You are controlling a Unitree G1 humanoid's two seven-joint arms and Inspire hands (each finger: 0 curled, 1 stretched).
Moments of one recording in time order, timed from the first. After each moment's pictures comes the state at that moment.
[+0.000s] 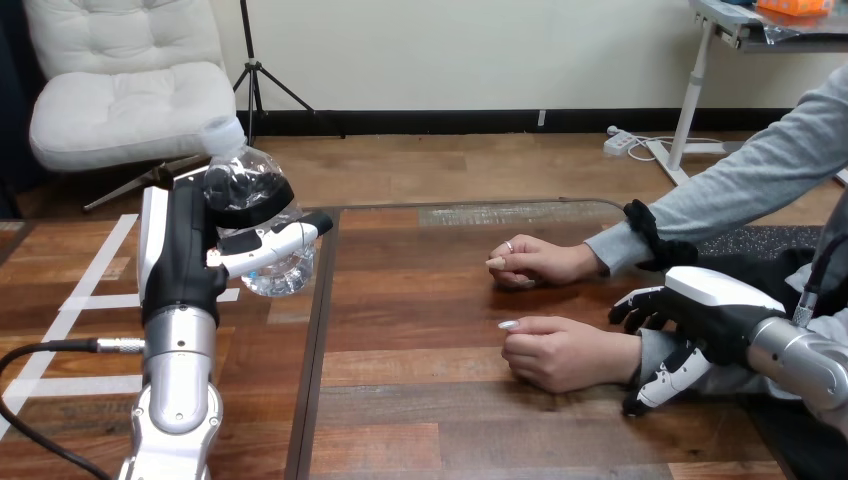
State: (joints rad) left arm -0.25 0.19 0.06 0.27 0.18 -0.08 0.19; right arm -0.63 -0.64 0.34 1.12 -0.63 -0.48 0.18
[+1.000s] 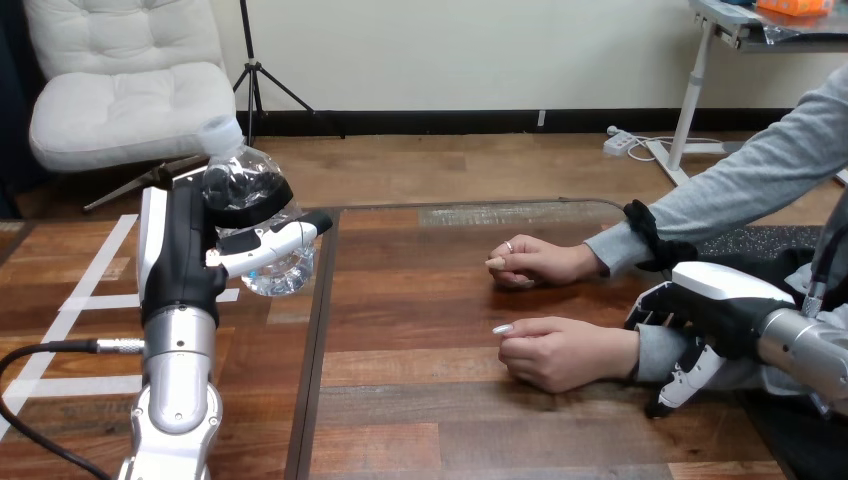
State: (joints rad) left arm -0.25 0.19 0.06 0.27 0.17 -0.08 0.19; right arm -0.65 -0.67 0.35 1.12 -0.63 -0.49 0.21
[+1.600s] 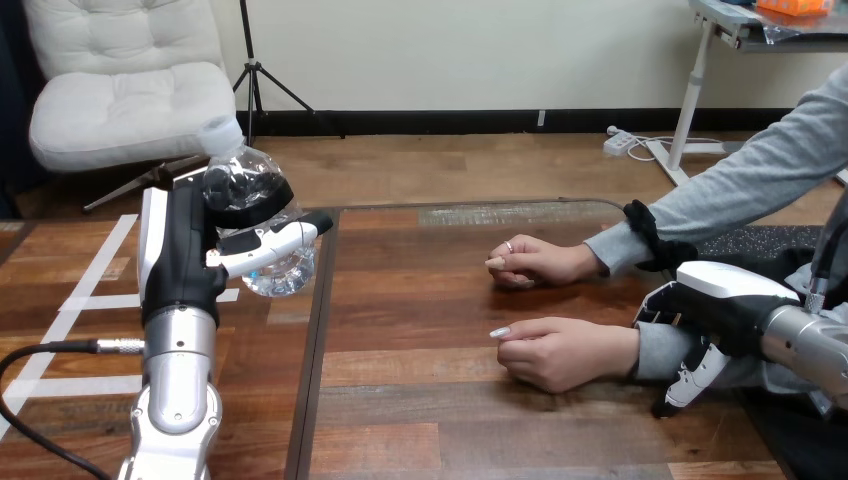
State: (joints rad) left arm -0.25 0.19 0.06 0.27 0.16 -0.08 0.18; right arm -0.66 -0.67 0.36 1.12 -0.65 -0.46 0.22
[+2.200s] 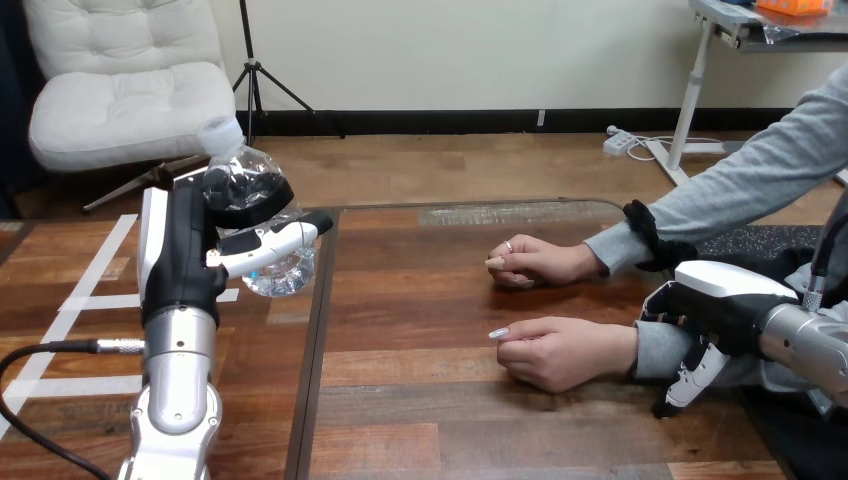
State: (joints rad) left arm -0.25 0.19 0.06 0.27 0.17 -0.08 0.18; right arm -0.67 -0.67 0.38 1.12 -0.65 -0.46 0.22
